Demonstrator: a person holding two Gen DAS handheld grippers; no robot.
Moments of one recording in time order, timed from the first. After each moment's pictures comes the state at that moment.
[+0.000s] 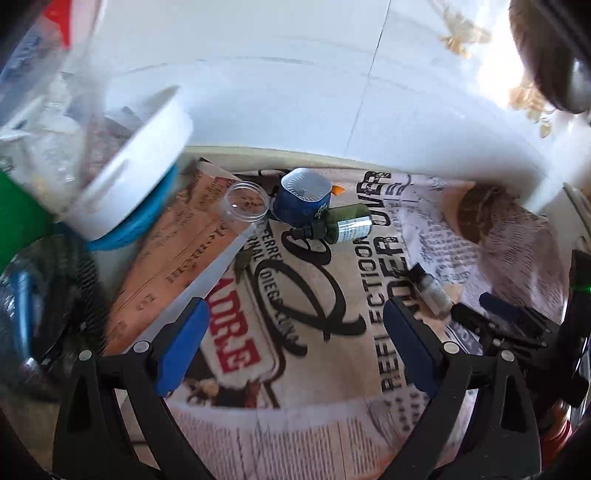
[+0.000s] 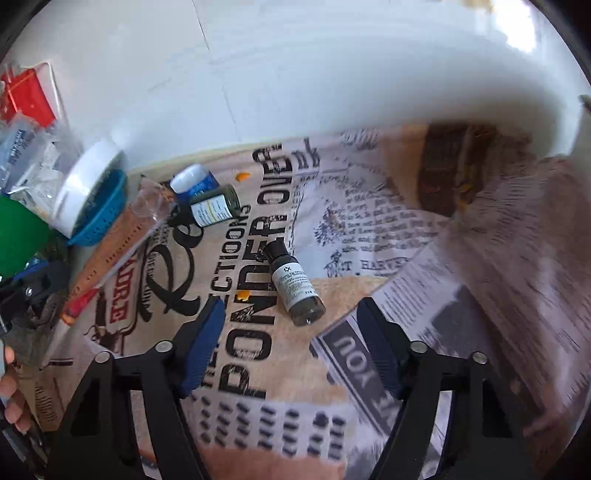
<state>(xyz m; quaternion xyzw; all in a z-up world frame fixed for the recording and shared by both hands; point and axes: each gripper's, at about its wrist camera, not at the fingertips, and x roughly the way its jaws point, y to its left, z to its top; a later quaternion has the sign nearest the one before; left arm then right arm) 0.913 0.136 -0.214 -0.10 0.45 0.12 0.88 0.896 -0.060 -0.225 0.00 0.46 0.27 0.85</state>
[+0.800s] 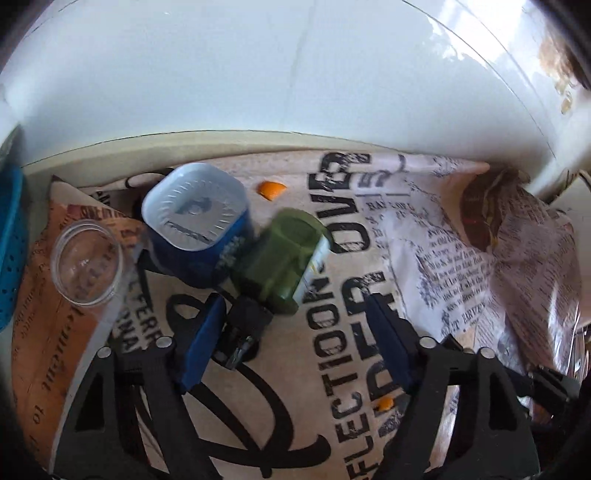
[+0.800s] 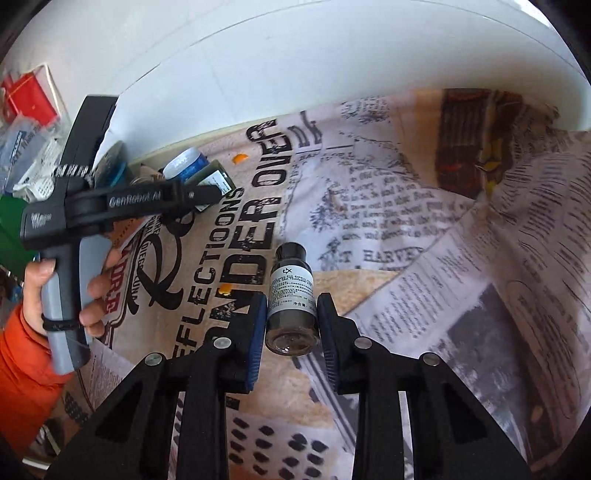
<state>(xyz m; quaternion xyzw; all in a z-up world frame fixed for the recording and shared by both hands) 1.039 0.118 -0.284 -0.09 0.50 0.02 0.86 0.899 -0.095 -0.233 0.04 0.47 0.30 0.83</state>
